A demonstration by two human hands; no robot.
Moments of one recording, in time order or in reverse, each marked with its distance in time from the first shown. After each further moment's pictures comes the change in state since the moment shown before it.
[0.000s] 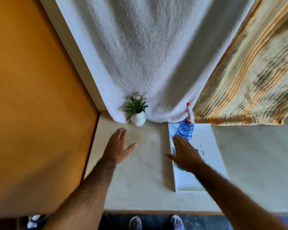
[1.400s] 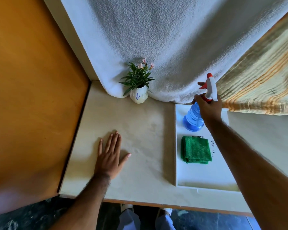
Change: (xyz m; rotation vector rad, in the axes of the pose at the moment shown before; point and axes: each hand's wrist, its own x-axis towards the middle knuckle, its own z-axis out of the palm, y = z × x) left_hand -0.069 -0.070 0.151 0.290 -0.012 -0.050; right_hand 0.119 0.063 -0.027 1.050 0.625 0.298
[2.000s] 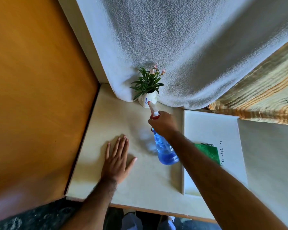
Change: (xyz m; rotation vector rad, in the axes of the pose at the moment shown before) left_hand 0.000 0.001 -0.005 0.011 0.049 -0.004; right_hand -0.071 -0.030 0.151 -0.467 -0.495 0.277
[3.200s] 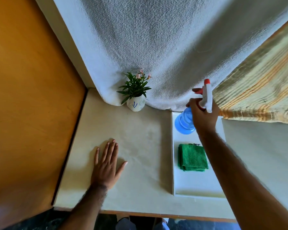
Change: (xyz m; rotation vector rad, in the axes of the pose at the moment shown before) left_hand 0.000 0.000 -0.006 -0.019 -0.051 0.005; right_hand -0.014 0.047 -0.135 0.518 0.661 -0.375
